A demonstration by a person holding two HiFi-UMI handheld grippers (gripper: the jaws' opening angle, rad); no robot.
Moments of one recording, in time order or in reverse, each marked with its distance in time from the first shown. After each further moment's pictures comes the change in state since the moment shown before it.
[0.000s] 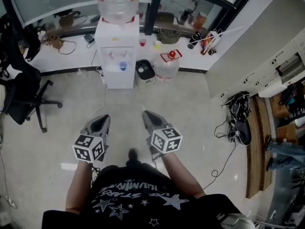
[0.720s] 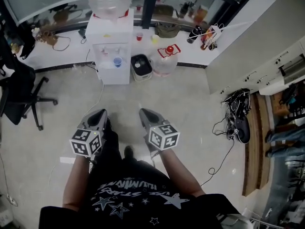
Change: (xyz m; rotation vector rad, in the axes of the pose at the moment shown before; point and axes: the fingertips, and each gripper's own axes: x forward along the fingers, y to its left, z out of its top) left arm 0.069 0.011 0.009 -0.031 0.035 0.024; right arm 0.027 -0.053 0.002 0.012 0.074 0.023
